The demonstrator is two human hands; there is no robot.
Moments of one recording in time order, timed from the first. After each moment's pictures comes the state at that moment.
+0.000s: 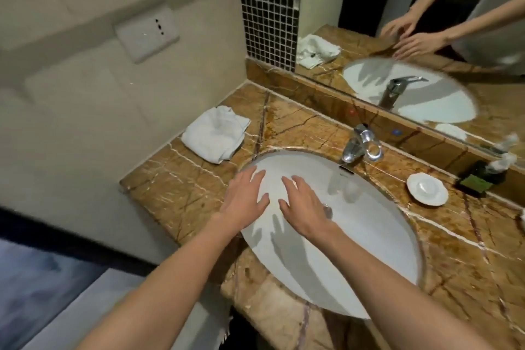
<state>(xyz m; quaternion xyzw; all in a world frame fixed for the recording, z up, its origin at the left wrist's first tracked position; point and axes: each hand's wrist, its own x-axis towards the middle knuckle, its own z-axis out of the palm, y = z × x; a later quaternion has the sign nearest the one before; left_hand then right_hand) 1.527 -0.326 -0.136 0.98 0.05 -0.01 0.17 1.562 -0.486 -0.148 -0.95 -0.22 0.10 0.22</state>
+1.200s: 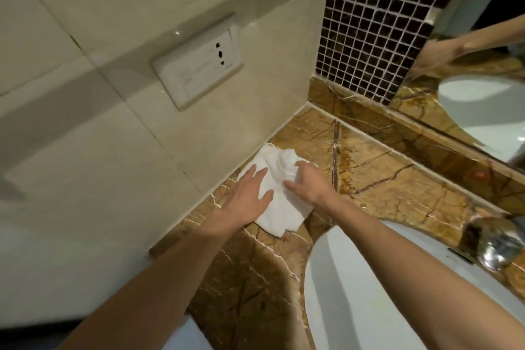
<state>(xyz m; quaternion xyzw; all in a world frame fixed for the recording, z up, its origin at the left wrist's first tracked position) 1.691 -0.093 -0.184 0.96 0.14 -0.09 0.24 1.785 -0.248 -0.172 -0.93 -0.20 0.20 0.24</state>
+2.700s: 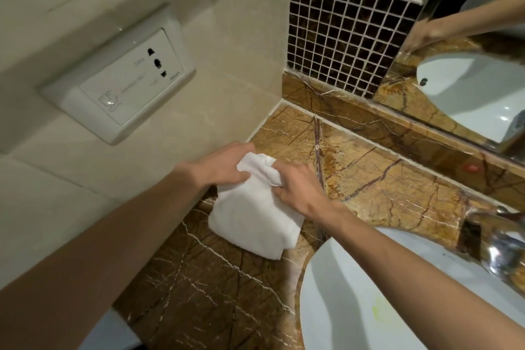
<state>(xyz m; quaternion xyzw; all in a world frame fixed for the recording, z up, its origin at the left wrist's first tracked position) 1.812 -0.043 -0.147 0.95 -0.08 -0.20 0.21 1.813 -0.248 -0.184 -0.92 -0.29 0.08 0.27</state>
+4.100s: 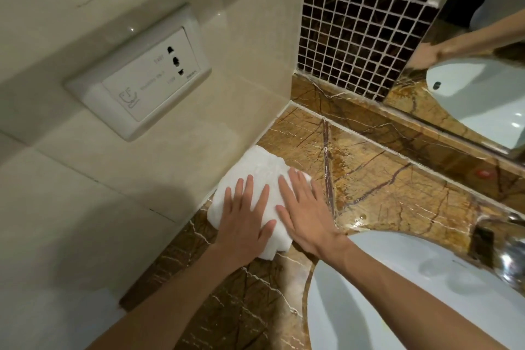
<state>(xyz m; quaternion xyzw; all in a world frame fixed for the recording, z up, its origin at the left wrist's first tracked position) 1.700 -0.096 -0.235 1.00 -0.04 0.01 0.02 1.768 -0.261 -0.219 -0.94 -0.32 0.06 0.10</state>
